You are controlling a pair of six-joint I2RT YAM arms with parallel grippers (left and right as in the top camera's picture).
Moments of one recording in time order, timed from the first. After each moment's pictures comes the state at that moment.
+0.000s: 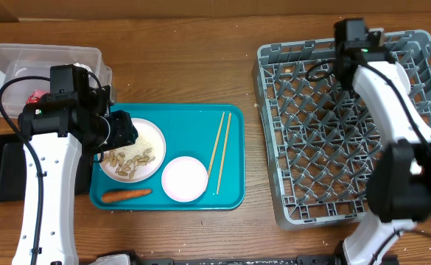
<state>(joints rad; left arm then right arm) 0.10 1.41 1.37 -1.26 0.23 -0.13 0.03 1.94 1.62 -0.84 0.73 0.13</state>
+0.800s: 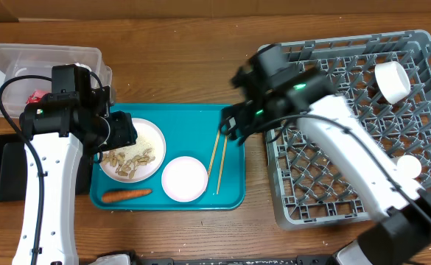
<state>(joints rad) 0.10 1.41 1.37 -1.26 0.17 -0.13 0.54 1.72 1.62 -1.14 -0.36 0.22</state>
